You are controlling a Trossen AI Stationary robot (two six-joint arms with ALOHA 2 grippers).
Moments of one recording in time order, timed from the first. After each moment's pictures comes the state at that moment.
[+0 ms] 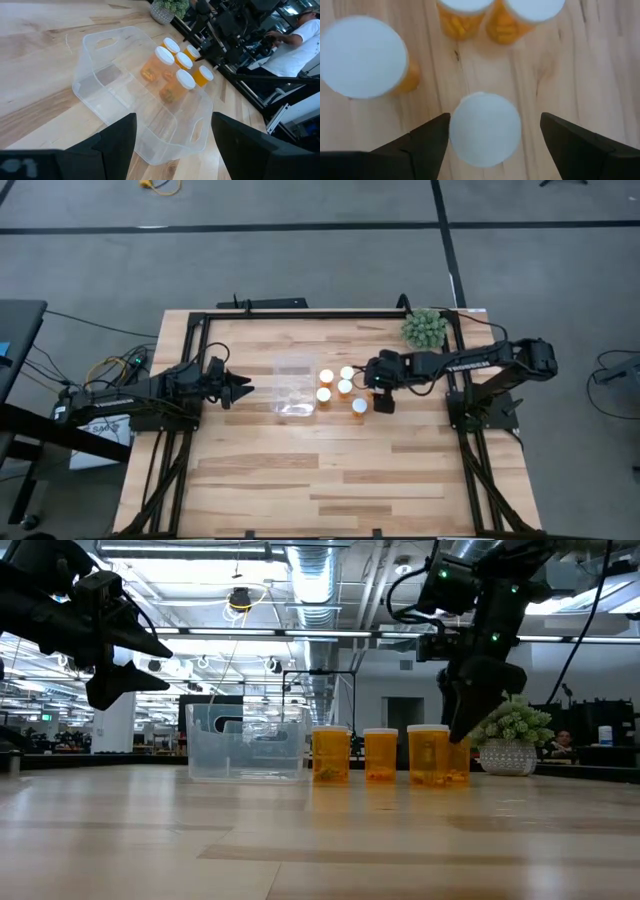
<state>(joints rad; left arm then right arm) 0.22 0.23 0.12 -0.17 0.02 -0.69 -0.11 1.45 0.82 -0.56 0.16 -0.08</state>
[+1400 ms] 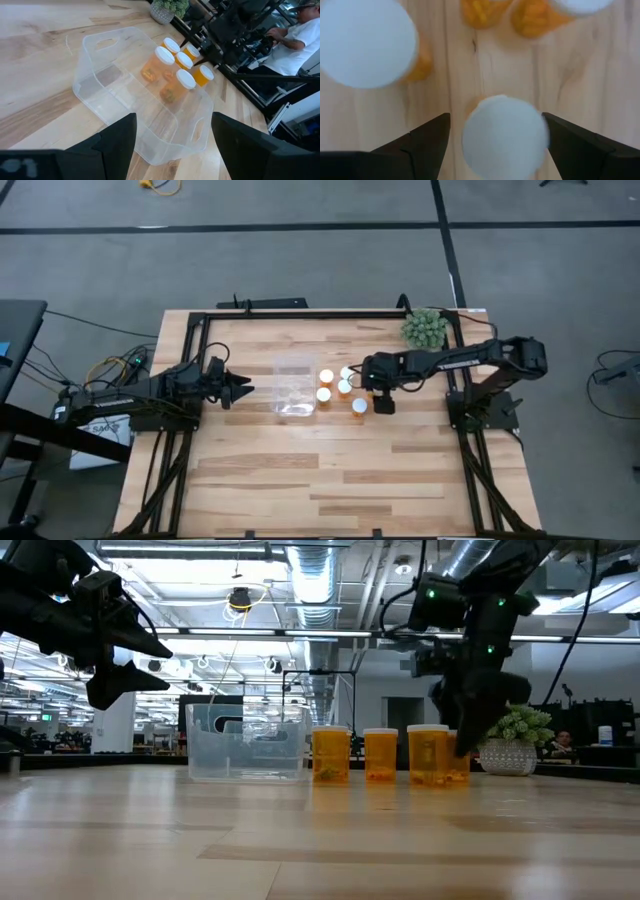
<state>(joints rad) 0.22 0.23 0.12 -0.17 0.02 -0.68 -0.15 1.53 0.84 -0.57 0.07 -0.18</state>
